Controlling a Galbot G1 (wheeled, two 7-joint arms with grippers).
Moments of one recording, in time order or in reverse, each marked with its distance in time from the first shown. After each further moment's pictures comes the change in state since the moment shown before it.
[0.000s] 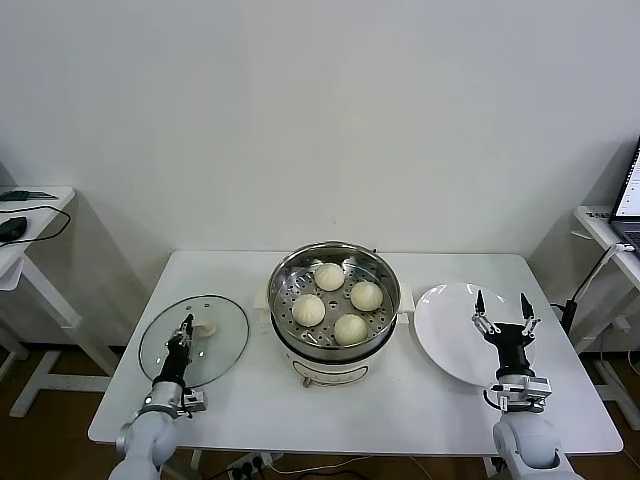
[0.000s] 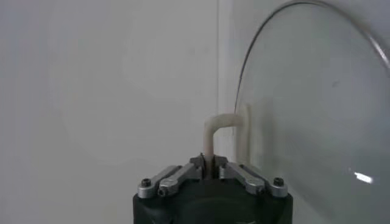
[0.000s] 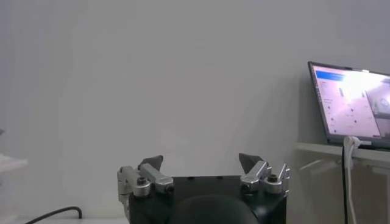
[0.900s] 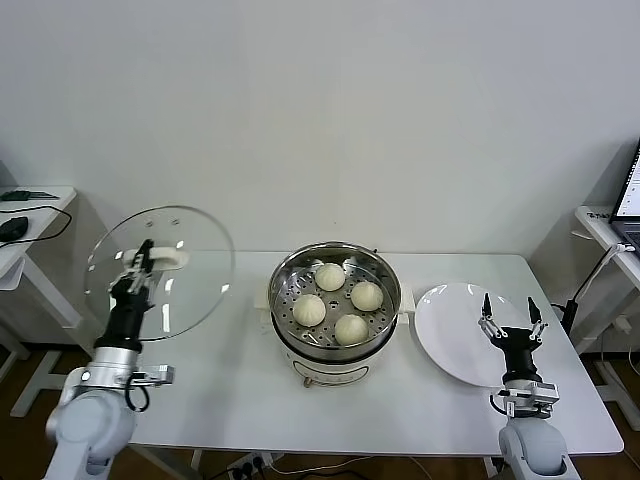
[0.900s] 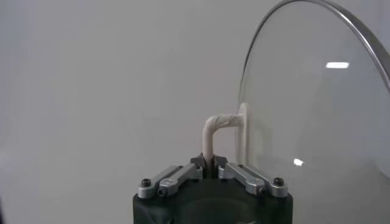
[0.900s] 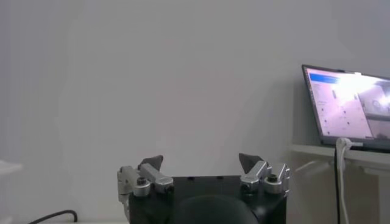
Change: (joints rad) left arm 0.184 0.200 0.027 -0.756 -0.196 0.178 0.143; right arm -0.034 0.008 0.039 0.011 0.001 0.008 -0.009
